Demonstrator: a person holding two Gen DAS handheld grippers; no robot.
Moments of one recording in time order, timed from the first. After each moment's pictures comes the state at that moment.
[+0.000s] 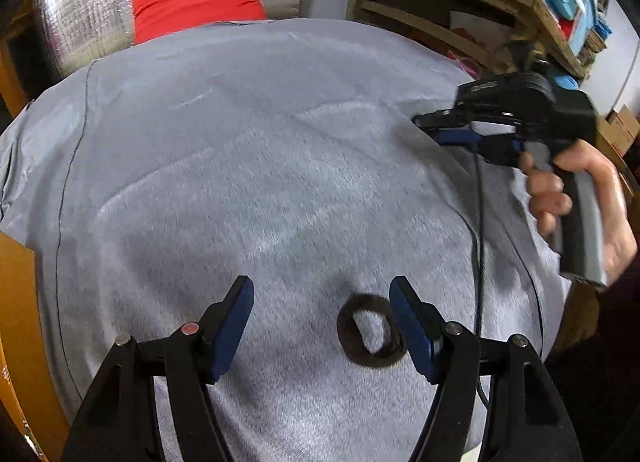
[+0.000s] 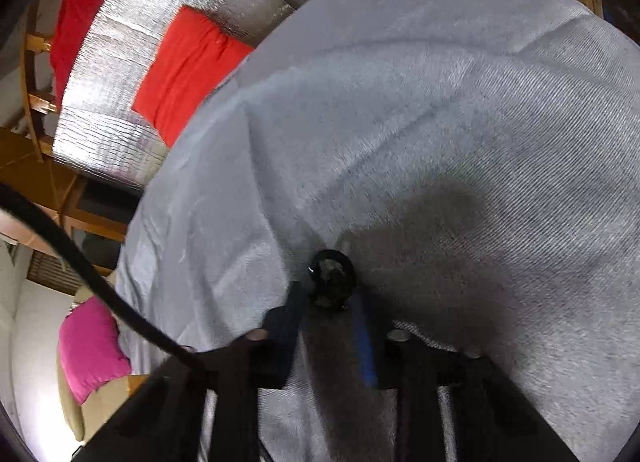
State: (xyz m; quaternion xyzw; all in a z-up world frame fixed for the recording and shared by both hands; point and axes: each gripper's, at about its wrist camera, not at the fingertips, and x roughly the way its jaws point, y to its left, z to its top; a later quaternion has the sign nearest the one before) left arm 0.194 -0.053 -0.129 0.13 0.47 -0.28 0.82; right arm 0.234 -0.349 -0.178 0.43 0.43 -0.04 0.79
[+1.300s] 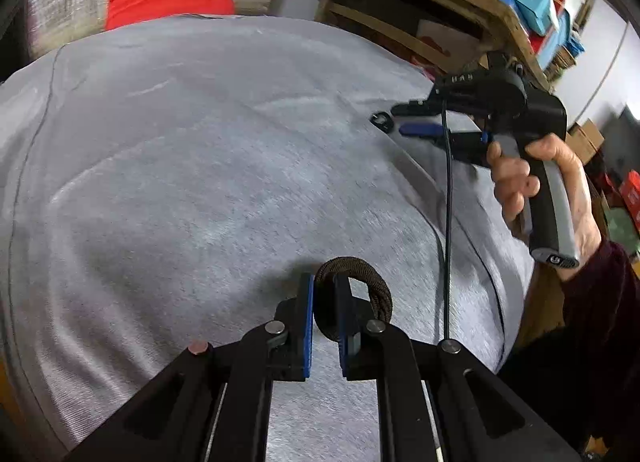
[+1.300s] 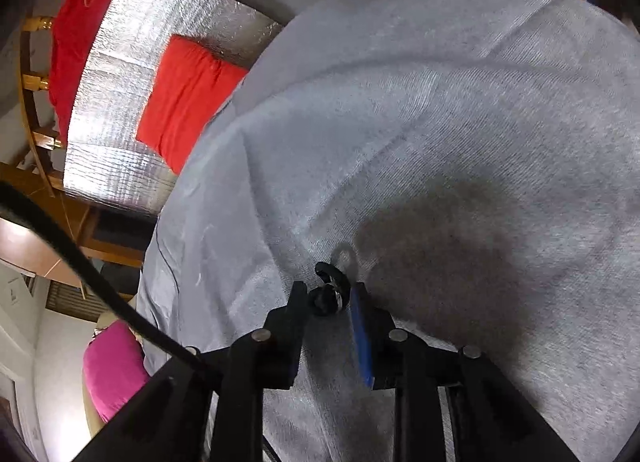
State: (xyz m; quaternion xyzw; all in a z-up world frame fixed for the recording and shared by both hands) left arm 0.193 -0.055 -0.138 0.07 0.48 -0.35 0.80; right arm 0.225 -0.367 -0.174 0.48 0.40 -0.04 0.78
